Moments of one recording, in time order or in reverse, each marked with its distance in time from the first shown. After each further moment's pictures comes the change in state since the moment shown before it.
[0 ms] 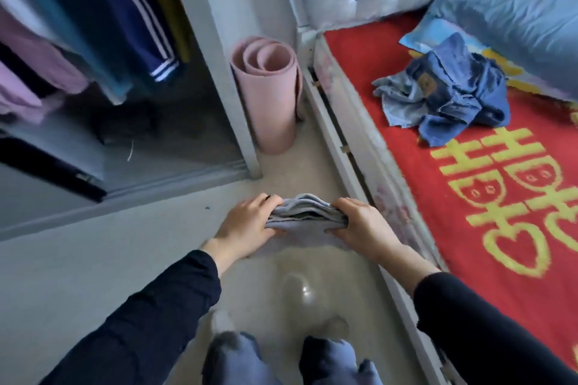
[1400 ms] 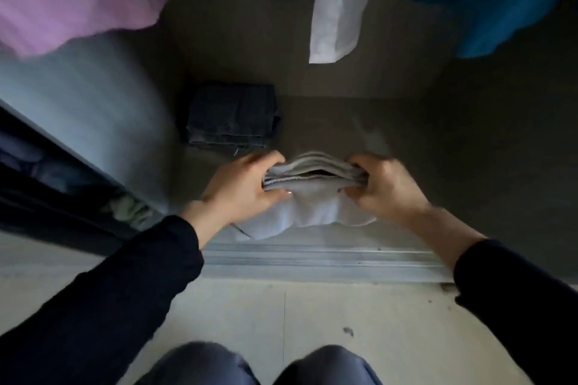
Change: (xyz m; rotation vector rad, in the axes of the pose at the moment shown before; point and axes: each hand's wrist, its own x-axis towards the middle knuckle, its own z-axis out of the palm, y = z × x) left_hand 0.173 -0.845 0.057 0.015 0.320 -0.166; right_hand 0.672 -0.189 0.553 -0.055 0.010 -0.223
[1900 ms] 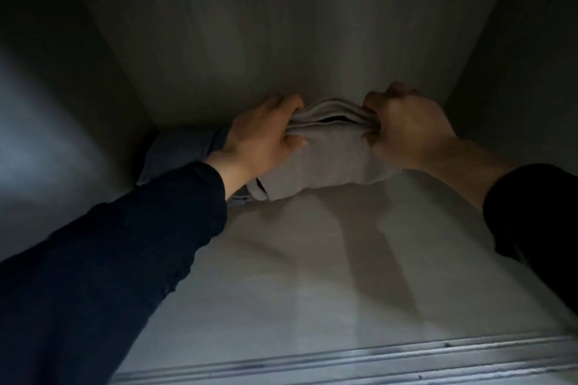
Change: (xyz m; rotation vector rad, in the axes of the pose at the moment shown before) left_hand 0.186 -0.049 0.066 0.191 0.157 0.156; right_hand 0.152 0.093 0.033 -0.533 0.309 -0.046
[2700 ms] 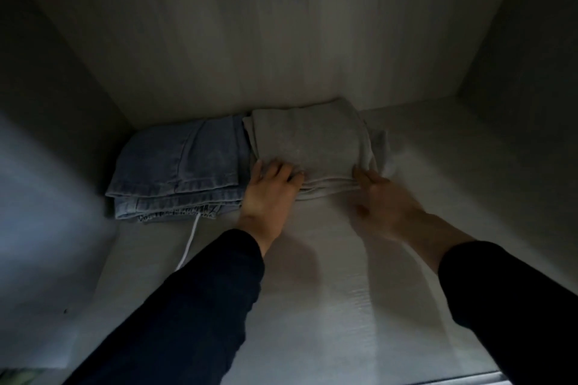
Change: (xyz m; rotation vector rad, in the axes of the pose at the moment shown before) left_hand -0.031 -0.036 0.149 0.368 -0.187 0.030; right_hand -0.047 -0.009 0.169 0.251 -0.537 0.192
